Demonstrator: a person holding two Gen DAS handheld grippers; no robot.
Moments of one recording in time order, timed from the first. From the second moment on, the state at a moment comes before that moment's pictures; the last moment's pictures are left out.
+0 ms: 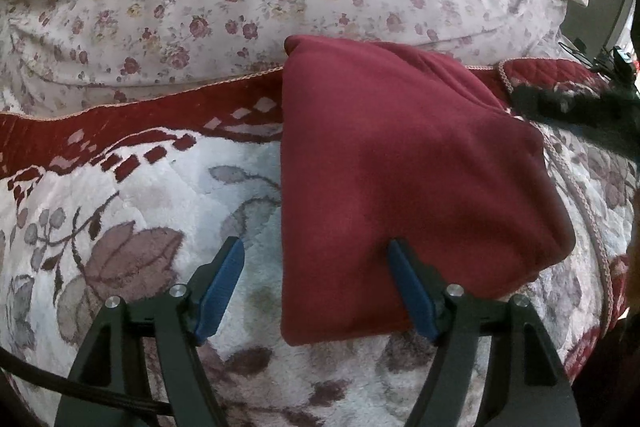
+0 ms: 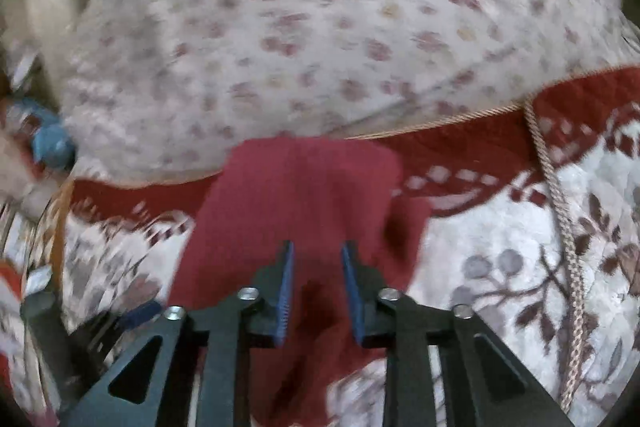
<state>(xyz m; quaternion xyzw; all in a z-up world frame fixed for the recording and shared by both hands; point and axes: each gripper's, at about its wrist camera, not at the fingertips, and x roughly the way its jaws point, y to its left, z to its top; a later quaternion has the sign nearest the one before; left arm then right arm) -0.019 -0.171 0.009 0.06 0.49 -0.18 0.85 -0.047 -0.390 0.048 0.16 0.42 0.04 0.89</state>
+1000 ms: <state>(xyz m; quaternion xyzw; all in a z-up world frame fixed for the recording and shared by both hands) 0.057 -0.179 -0.043 -0.10 0.56 -0.31 0.76 -0.008 -0.418 -0.041 0.27 0.42 0.12 0.86</state>
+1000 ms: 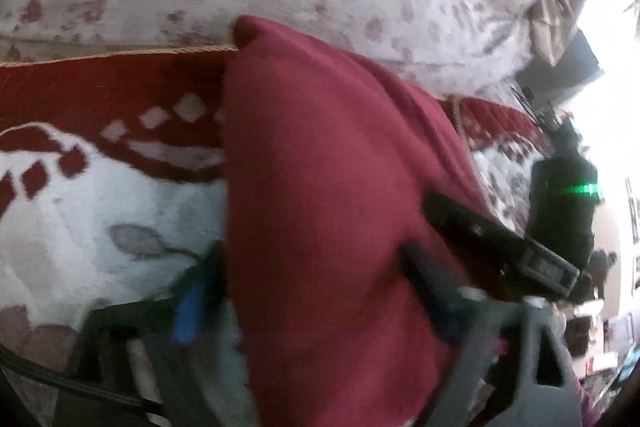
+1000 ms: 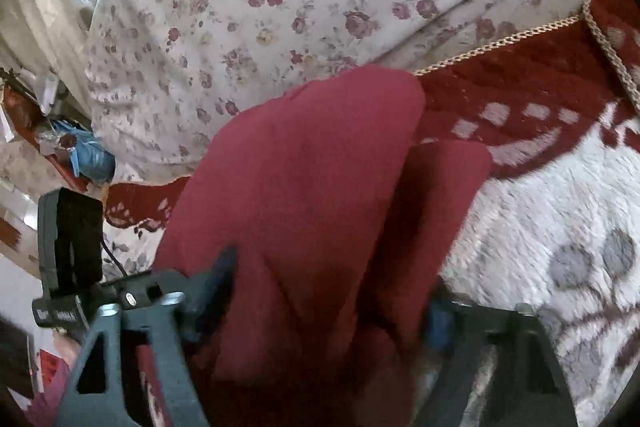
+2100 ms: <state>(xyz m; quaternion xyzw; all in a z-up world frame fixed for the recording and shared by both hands) -0.113 -0.074 0.030 0.04 0.46 -0.12 0.88 -0.166 -0.276 0.070 0.06 0.41 0.19 0.89</state>
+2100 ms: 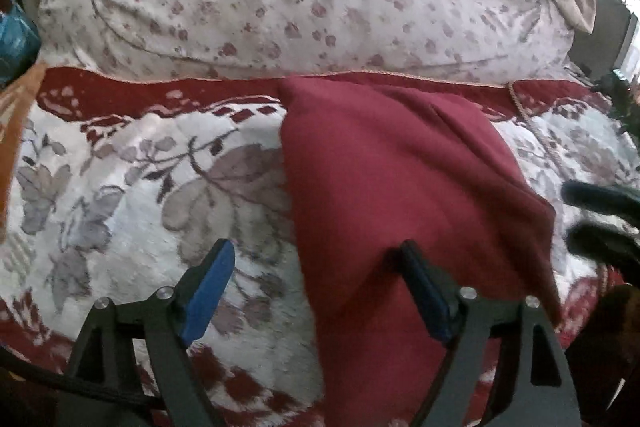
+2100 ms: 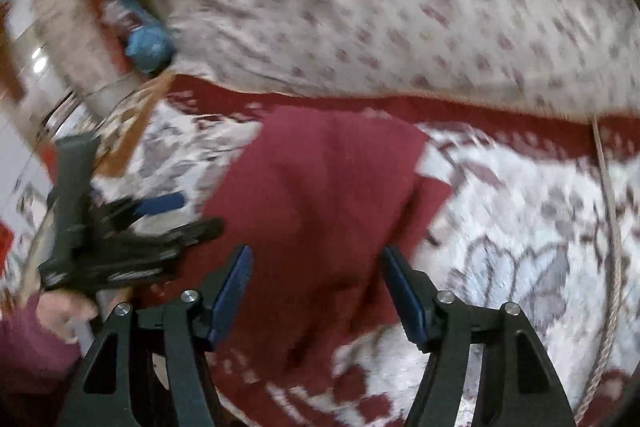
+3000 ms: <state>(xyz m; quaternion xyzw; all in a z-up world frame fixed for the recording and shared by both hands) -0.107 -0.061 0.030 0.00 0.42 -0.09 0.90 -0.164 -0.249 0.054 0.00 0.40 0.16 0.90</state>
